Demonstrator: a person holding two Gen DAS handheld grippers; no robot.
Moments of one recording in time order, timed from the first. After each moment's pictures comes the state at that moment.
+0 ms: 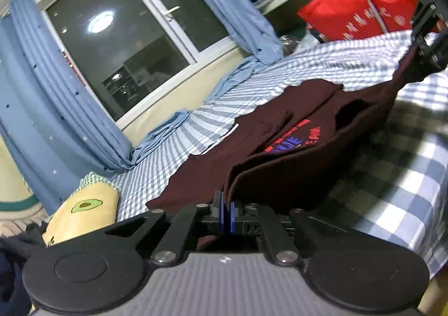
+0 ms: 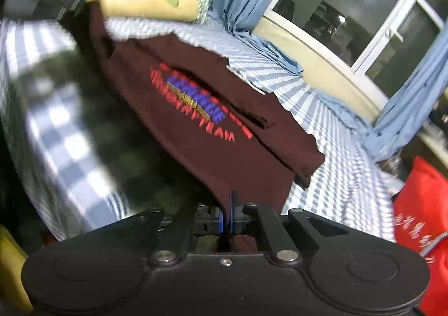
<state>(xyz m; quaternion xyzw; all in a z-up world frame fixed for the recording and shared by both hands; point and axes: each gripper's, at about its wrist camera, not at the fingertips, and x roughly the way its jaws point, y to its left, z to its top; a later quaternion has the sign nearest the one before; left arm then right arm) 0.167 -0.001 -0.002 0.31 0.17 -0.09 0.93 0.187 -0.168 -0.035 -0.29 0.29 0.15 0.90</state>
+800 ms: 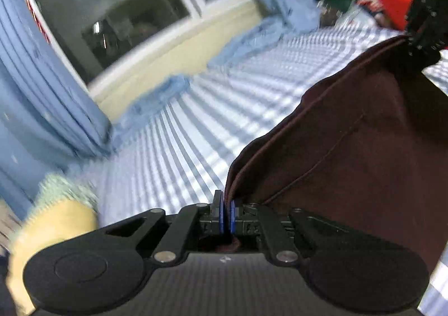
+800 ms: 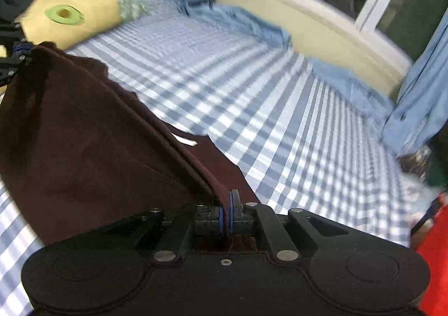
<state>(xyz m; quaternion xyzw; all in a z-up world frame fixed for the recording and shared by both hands) 0.582 0.043 0.035 0.27 0.32 -0.11 0.90 0.610 -0.151 0.037 -0.21 0.42 0.13 0.87</state>
